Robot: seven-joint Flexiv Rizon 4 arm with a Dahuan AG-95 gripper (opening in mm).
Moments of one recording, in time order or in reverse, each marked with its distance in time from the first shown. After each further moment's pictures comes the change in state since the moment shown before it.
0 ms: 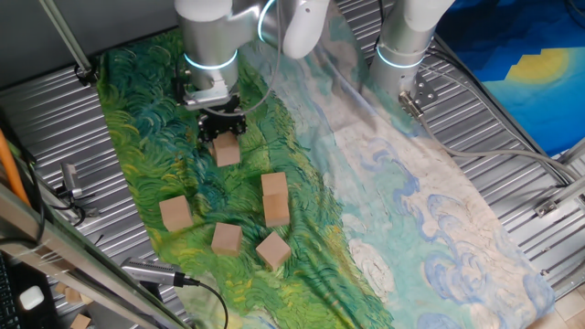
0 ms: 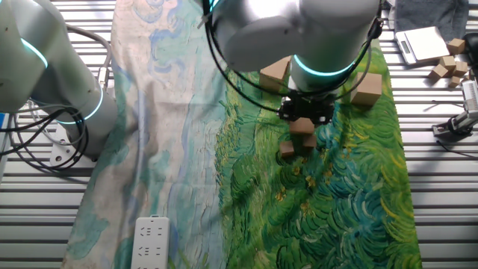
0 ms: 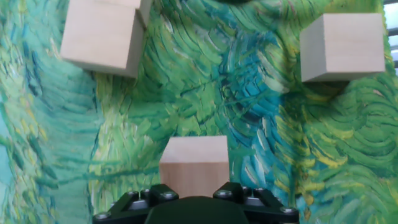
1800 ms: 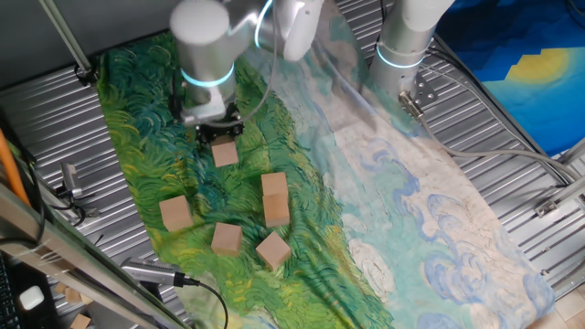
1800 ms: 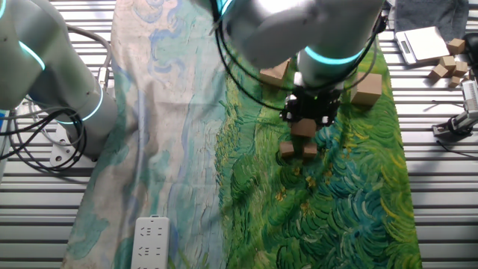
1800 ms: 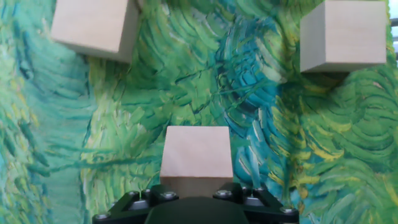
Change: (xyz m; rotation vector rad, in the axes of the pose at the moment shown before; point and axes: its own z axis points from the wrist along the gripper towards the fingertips) arm -0.006 -0.009 0.006 -0.067 0.151 0.012
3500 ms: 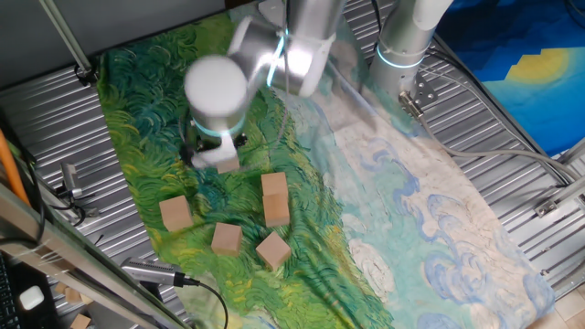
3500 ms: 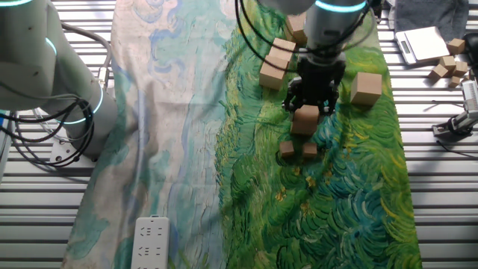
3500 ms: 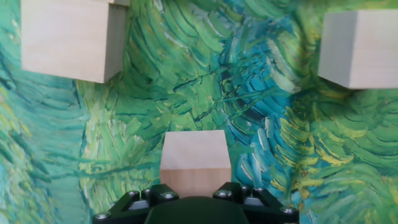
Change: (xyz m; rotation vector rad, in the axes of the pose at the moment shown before) arm -0.020 -0.003 0.004 0.030 0.307 -0.052
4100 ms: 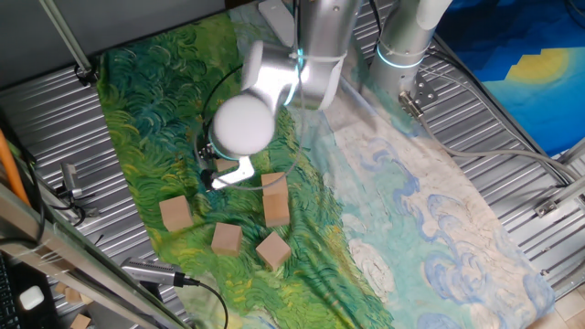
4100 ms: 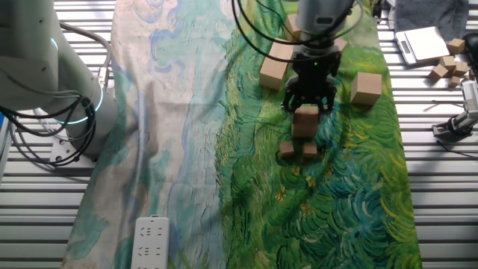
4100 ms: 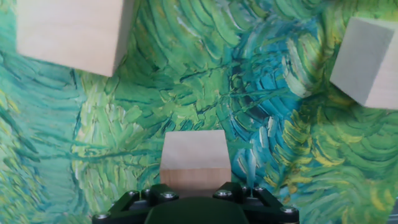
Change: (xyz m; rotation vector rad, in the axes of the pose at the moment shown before) arm 0.004 0.001 0.000 0.092 0.053 -0.082
